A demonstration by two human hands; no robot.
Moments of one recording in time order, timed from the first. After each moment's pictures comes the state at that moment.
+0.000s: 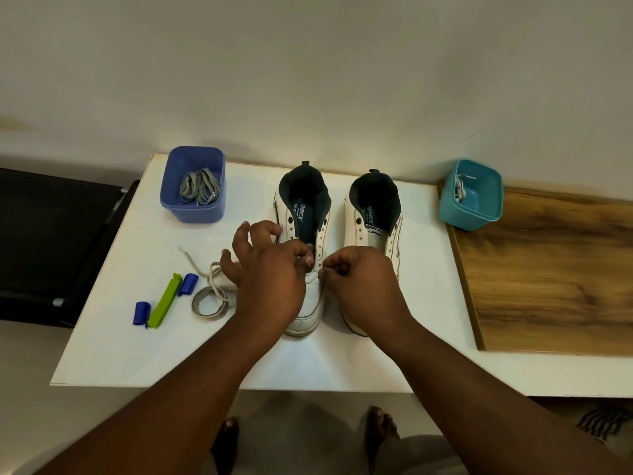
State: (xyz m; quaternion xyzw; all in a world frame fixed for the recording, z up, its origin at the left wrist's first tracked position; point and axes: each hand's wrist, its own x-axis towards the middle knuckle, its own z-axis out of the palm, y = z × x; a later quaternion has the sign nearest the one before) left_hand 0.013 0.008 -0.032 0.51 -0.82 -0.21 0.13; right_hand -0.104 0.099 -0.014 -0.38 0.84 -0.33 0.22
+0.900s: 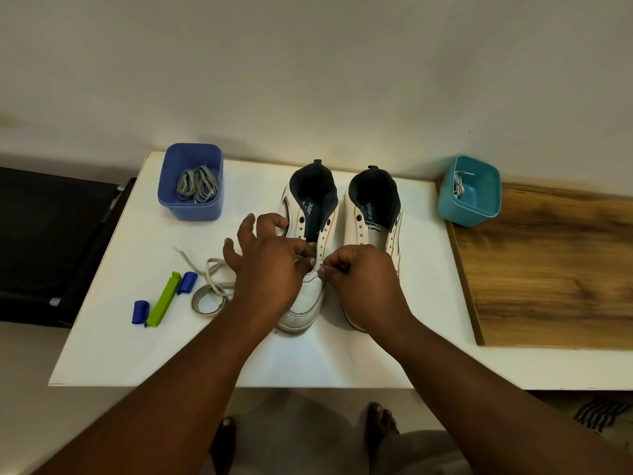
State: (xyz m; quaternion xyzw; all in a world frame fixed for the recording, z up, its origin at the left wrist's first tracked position) left_hand 0.011 -0.005 -0.030 0.48 -0.84 -0.24 0.09; right_hand -0.105 0.100 -0.015 -0.40 0.84 -0.31 0.22
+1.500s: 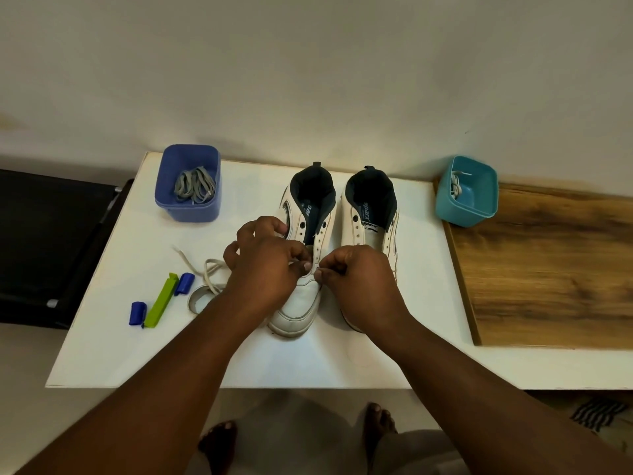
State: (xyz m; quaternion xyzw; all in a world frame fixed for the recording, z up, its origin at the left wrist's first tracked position) left_hand 0.014 -0.012 -0.020 0.44 -0.85 -0.28 0.05; right_hand -0.106 0.102 -0.012 -0.40 0.83 -0.31 0.24
